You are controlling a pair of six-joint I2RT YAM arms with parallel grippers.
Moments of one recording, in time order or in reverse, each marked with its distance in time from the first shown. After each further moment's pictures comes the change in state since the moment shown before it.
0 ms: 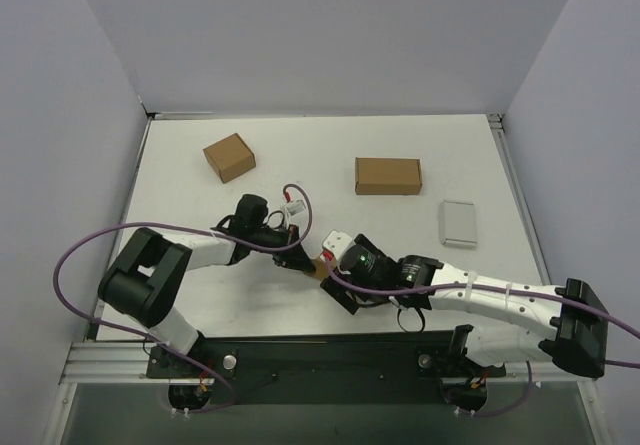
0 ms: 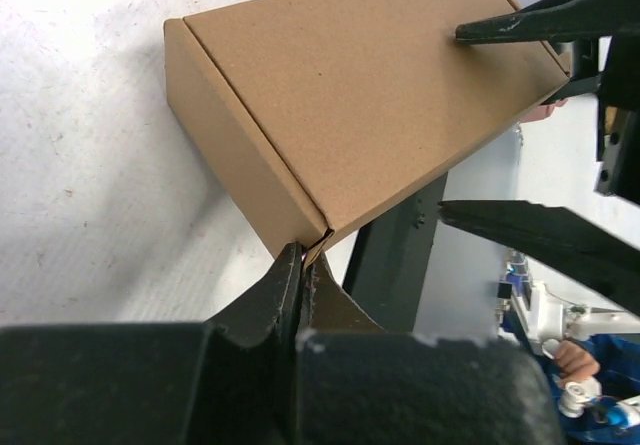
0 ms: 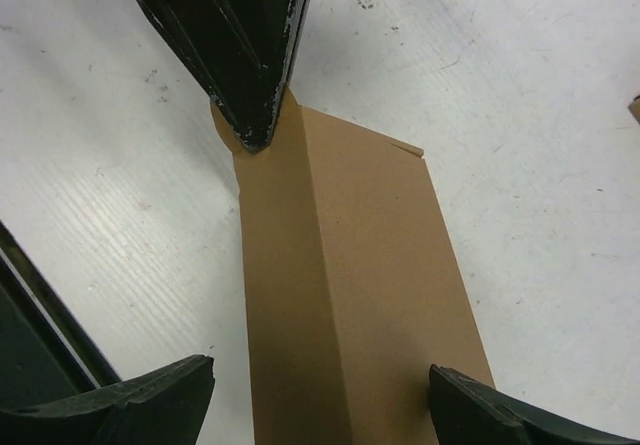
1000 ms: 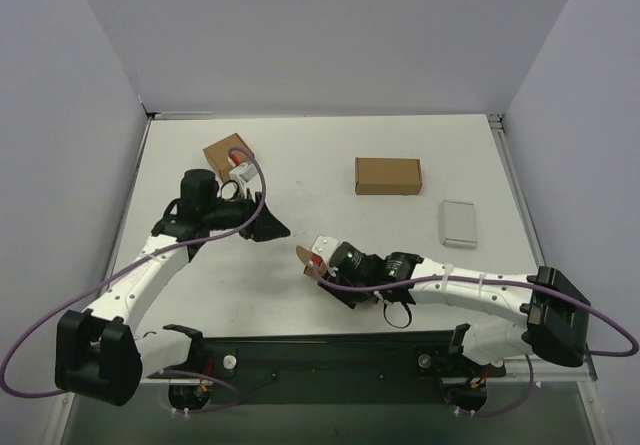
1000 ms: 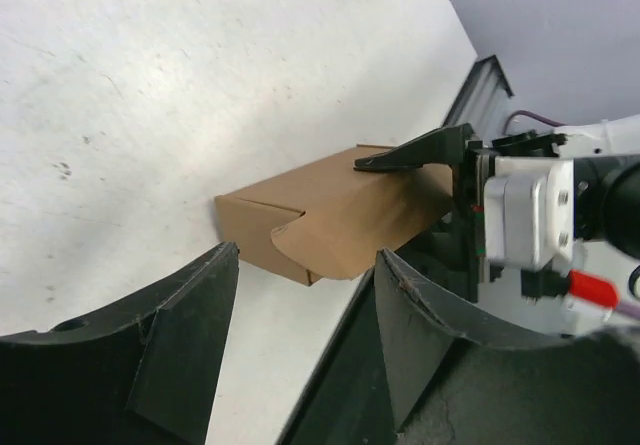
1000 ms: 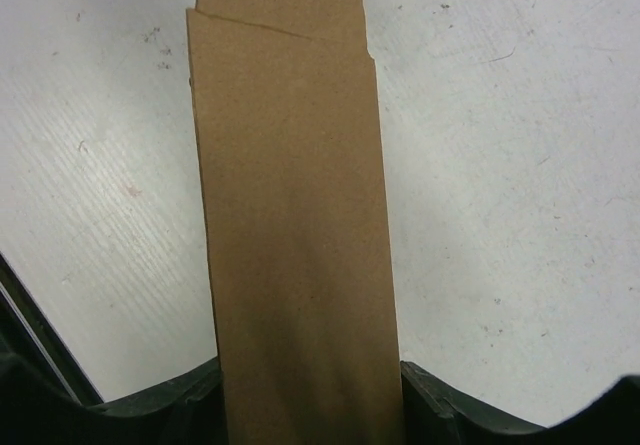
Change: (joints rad) left arm 0.217 -0.415 0.150 -0.441 -0.100 0.052; right arm 0.013 0.145 0.010 0.046 0.009 -0.099
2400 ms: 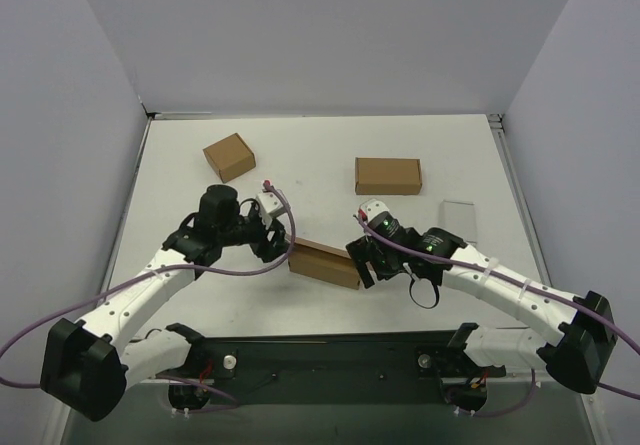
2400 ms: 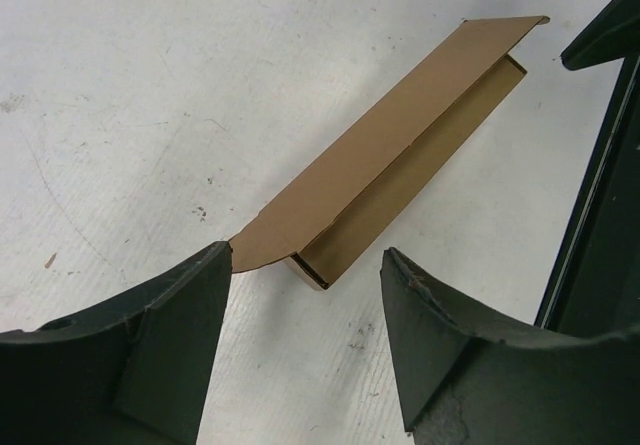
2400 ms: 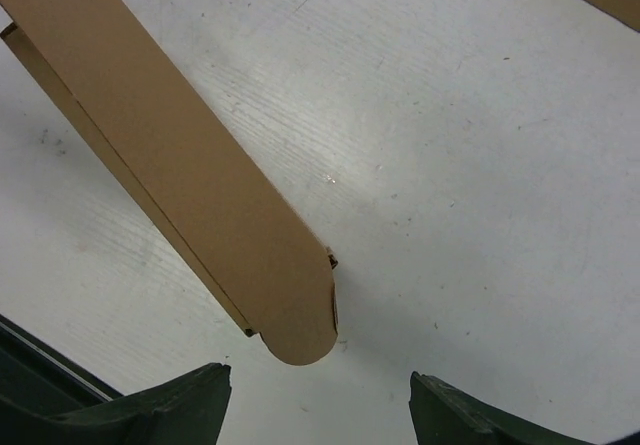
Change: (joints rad) left arm -0.202 -0.122 -0.066 -0.016 -0.307 0.594; right arm -0.267 -0.174 0.090 -0.261 -0.100 0.284
